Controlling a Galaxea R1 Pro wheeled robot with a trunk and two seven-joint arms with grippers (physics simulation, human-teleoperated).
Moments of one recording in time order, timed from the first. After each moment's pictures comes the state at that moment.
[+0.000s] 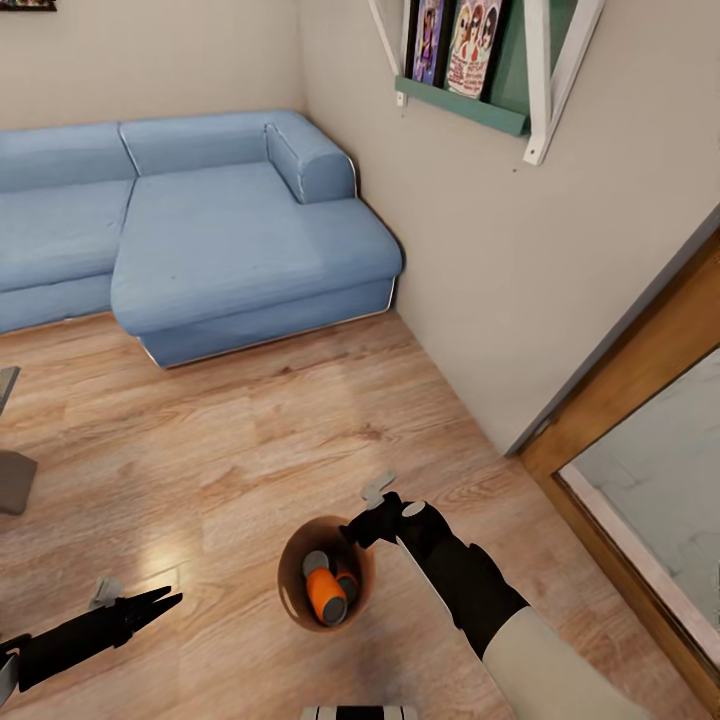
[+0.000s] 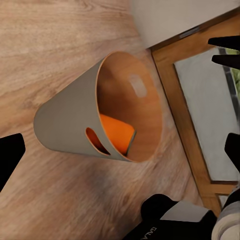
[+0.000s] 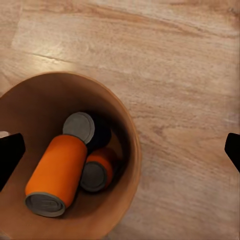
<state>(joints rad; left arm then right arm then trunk) -0.42 0.47 0.15 -0.50 0.36 0.17 -1.33 -0.67 0.10 0.52 -0.97 0.02 0.62 0.19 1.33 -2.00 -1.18</state>
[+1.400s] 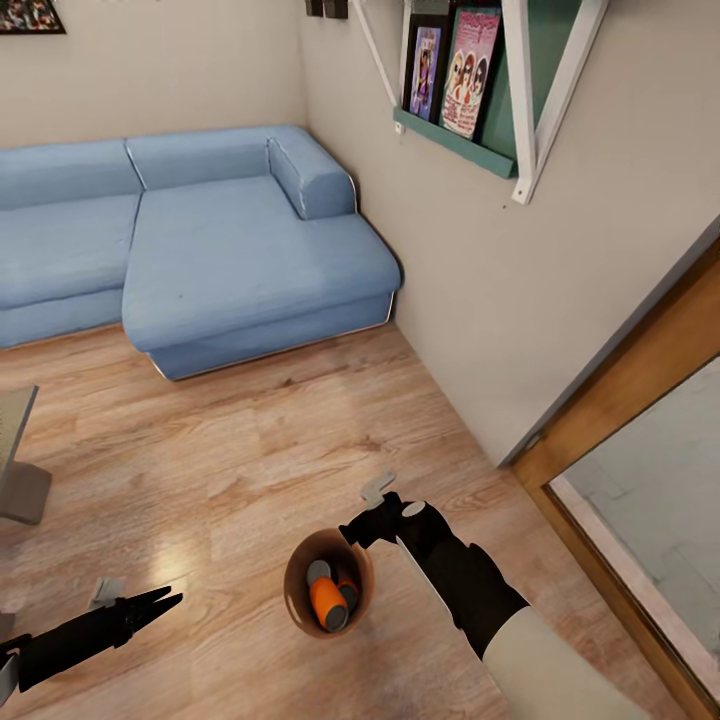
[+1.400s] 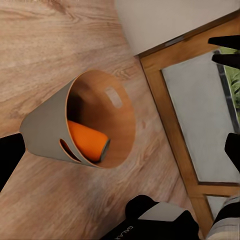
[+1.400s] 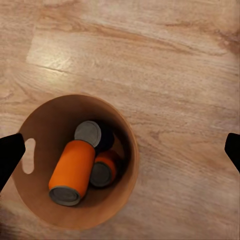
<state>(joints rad) -0.42 0.47 0.15 -0.50 0.36 0.17 -1.33 -0.67 0.10 0.52 -0.97 0.02 0.62 0.19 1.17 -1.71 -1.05</state>
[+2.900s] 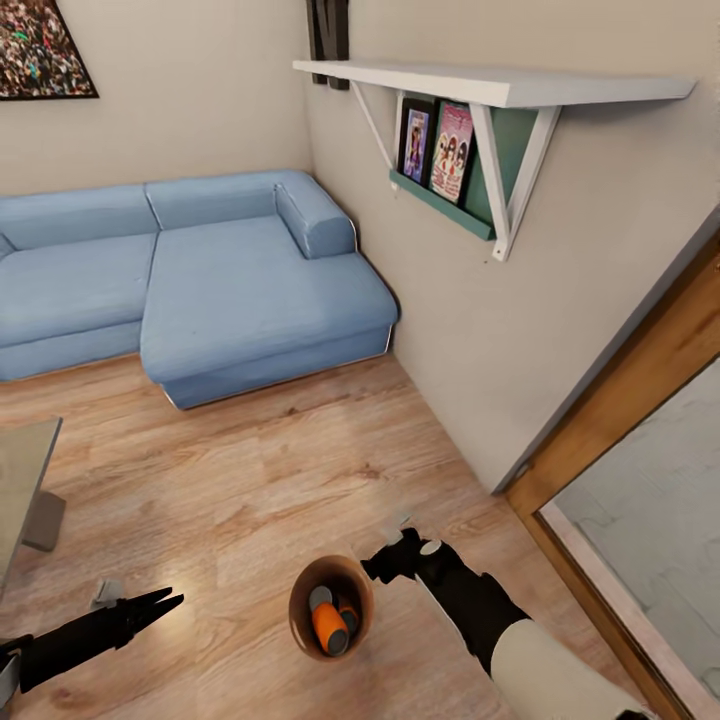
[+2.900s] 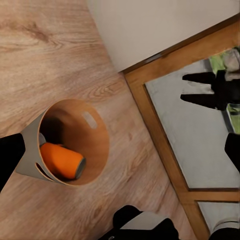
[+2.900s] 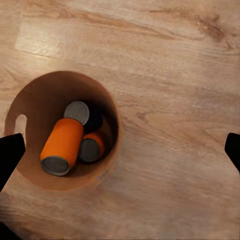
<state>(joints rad) -0.42 0.47 0.14 -0.50 0.36 0.17 -1.32 -0.67 0.09 0.50 -0.63 0.02 0.36 0.19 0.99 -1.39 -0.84</state>
